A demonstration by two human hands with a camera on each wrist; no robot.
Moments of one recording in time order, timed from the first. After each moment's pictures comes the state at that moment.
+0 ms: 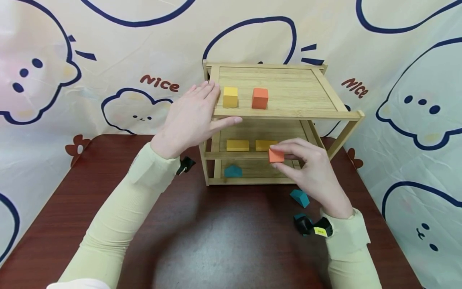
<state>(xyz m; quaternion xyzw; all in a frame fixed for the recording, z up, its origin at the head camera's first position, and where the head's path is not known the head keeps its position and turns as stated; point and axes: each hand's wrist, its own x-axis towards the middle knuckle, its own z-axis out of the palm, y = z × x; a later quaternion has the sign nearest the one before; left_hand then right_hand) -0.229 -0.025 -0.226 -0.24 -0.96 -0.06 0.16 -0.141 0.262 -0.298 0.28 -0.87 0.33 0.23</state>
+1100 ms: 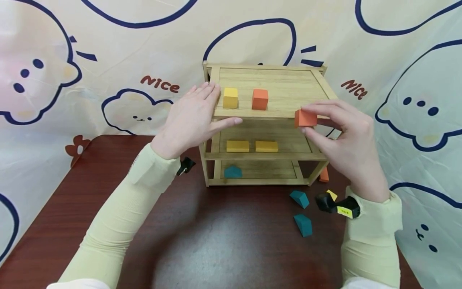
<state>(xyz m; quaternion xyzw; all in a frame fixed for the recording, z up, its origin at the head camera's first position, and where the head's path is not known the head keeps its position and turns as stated) -0.229 -0.026 -0.227 -0.24 -0.95 -0.07 0.16 -0.141 0.276 -0.220 0.22 -0.86 0.32 0.33</state>
